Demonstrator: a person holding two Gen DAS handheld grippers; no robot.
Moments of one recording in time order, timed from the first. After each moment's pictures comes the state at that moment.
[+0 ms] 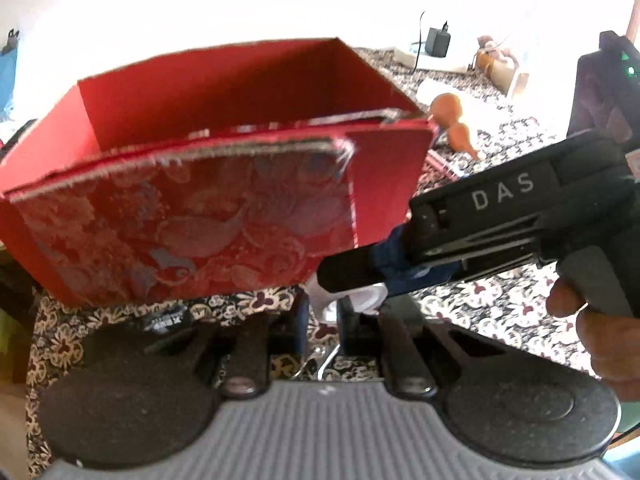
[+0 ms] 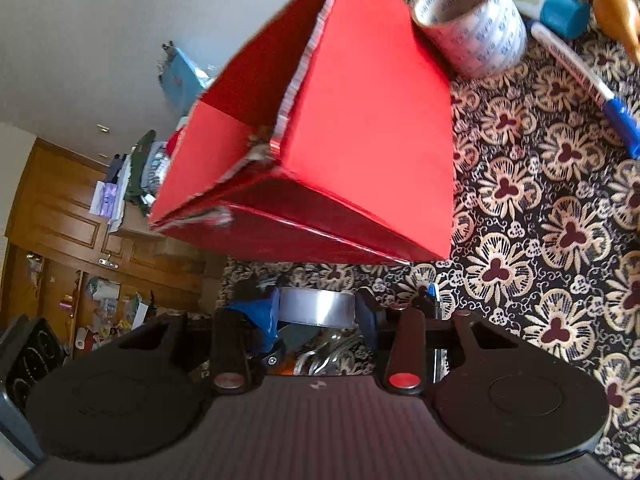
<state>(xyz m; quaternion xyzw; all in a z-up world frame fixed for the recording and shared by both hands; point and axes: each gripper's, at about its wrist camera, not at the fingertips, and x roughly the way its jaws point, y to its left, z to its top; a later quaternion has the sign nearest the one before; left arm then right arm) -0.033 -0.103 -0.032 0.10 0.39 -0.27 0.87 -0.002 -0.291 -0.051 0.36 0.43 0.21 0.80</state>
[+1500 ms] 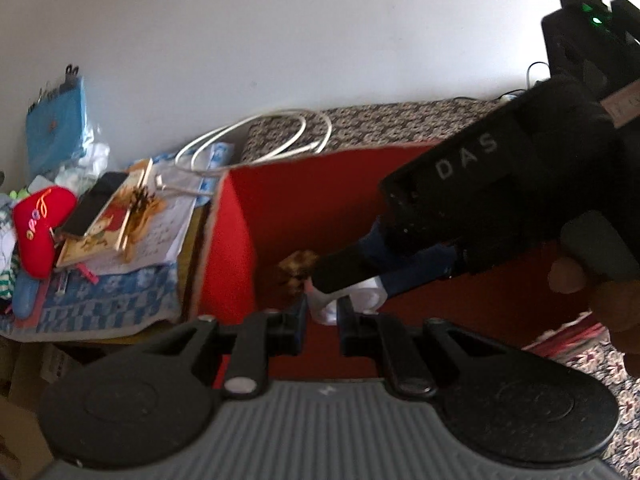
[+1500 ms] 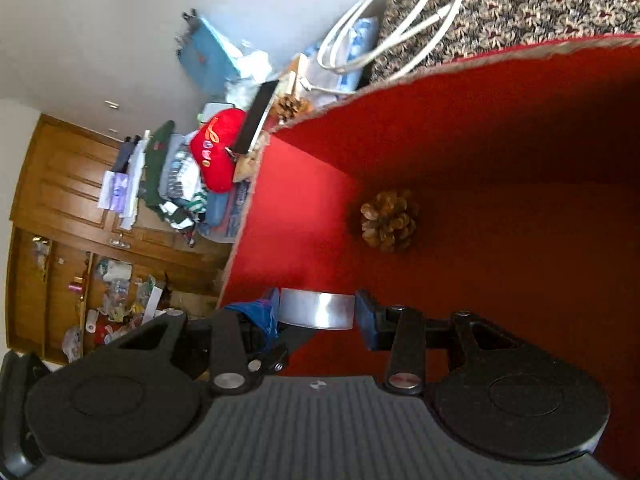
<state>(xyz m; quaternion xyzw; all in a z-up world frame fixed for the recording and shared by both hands) 0.101 -0.013 0.018 0.13 0.36 -0.19 0.91 0.185 -0.204 -0.016 0.34 0.47 0.26 0.77</state>
